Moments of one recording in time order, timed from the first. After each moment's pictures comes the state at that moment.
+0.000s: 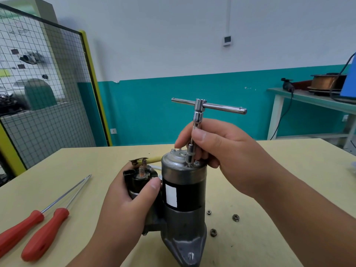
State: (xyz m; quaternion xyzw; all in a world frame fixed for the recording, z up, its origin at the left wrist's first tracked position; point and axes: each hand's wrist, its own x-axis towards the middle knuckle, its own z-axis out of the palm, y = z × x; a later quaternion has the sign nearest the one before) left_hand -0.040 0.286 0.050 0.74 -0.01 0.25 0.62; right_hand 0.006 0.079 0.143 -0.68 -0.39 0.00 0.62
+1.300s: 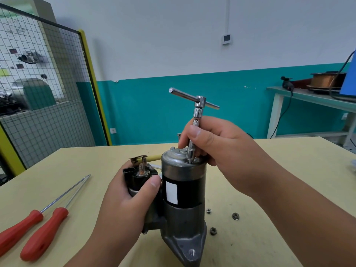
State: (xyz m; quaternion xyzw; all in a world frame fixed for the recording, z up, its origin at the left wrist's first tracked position) left_hand -0.038 0.287 0.050 0.74 -0.02 0.25 0.62; right_hand 0.001 0.084 0.145 -0.71 -0.36 -0.03 0.60
